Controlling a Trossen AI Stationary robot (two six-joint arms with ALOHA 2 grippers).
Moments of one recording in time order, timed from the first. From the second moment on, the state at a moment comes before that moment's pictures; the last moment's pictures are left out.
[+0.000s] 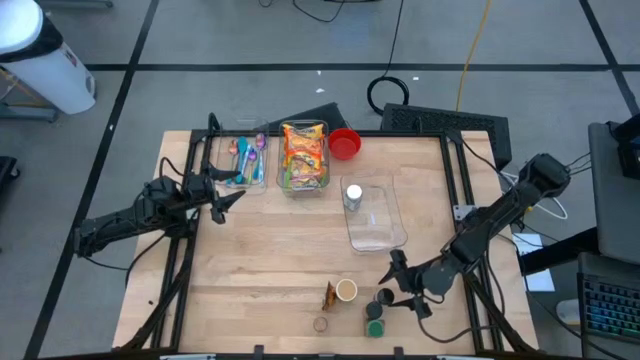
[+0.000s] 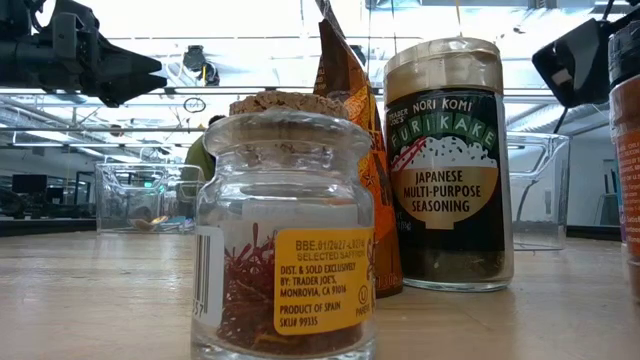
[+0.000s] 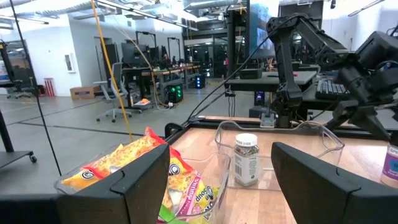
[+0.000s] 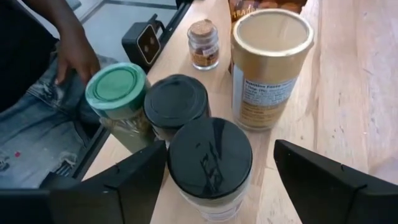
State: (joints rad) left arm 0.29 0.01 0.11 0.01 0.00 0.06; right arm 0.73 1.28 0.59 0.10 0.23 0.35
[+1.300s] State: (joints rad) left arm 0.29 0.01 0.11 0.01 0.00 0.06; right arm 0.67 0.87 0.59 0.06 0.61 0.30
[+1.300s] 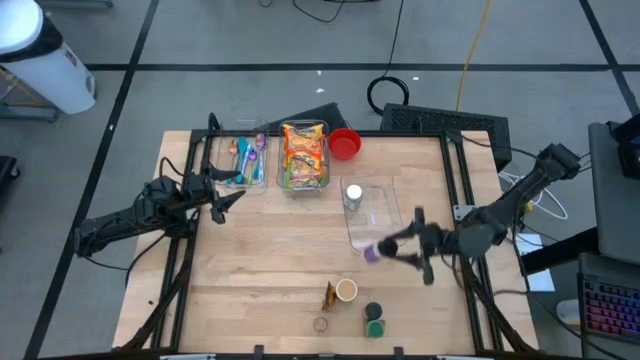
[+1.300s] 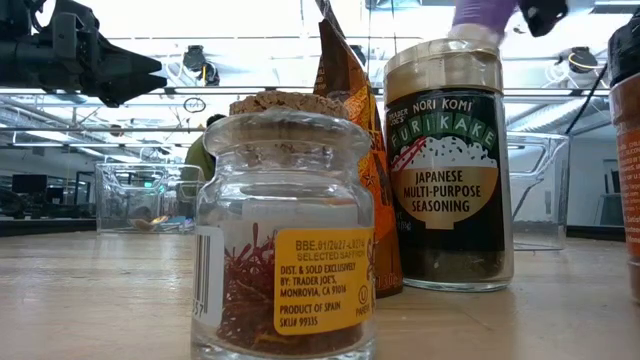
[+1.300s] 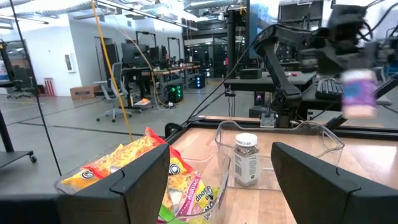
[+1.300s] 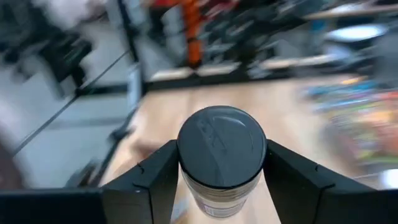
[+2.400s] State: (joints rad) left arm 0.29 0.01 0.11 0.01 0.00 0.06; right arm -0.10 1.06 0.61 -0.20 0.39 0.41
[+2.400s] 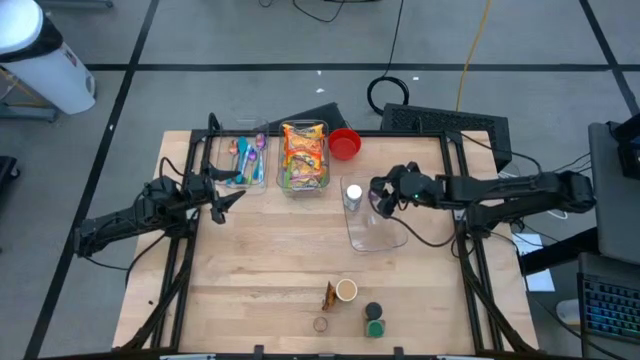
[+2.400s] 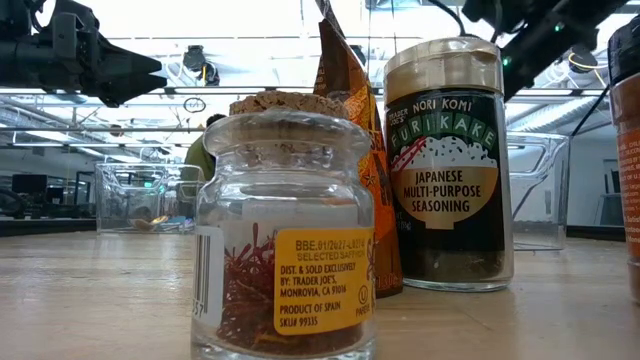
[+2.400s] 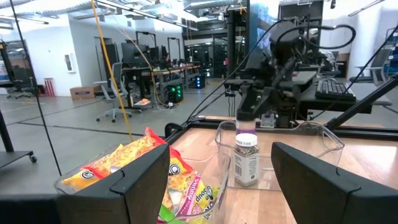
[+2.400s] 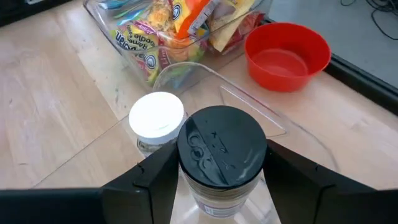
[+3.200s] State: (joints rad) left arm 0.29 0.01 0.11 0.01 0.00 0.06; right arm -0.11 1.13 0.50 -0.04 0.39 0.40
